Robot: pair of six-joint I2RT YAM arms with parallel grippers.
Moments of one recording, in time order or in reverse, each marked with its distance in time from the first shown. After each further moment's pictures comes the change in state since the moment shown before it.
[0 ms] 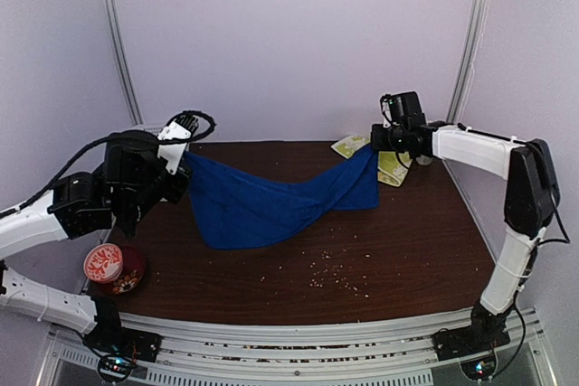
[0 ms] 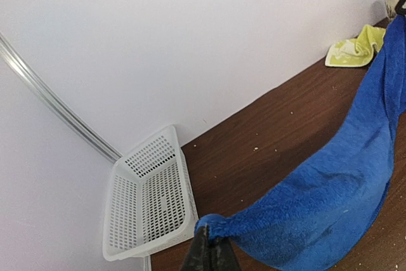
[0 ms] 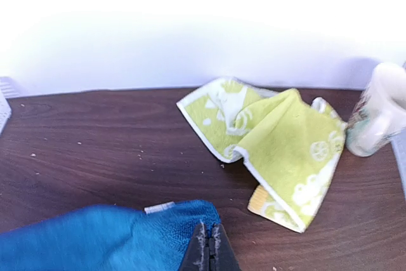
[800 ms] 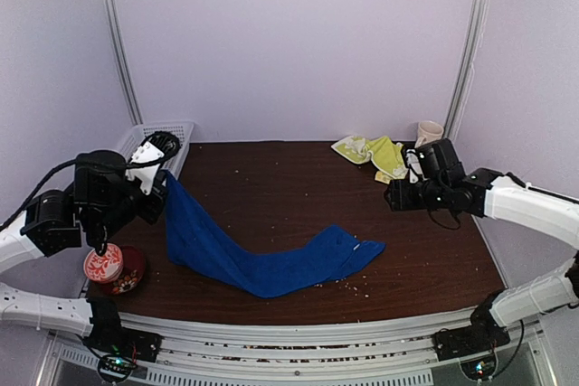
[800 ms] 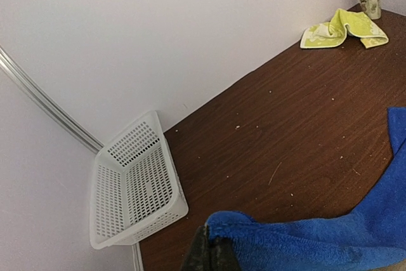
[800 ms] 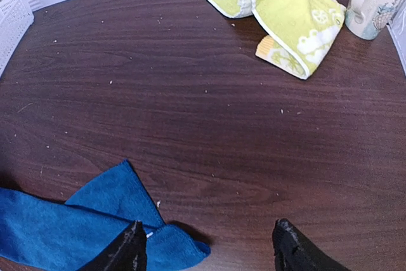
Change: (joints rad) left arm 0.001 -0.217 -0.109 -0.140 0.105 -0.031; right arm 0.151 -0.573 -0.587 -0.181 -0.023 0.093
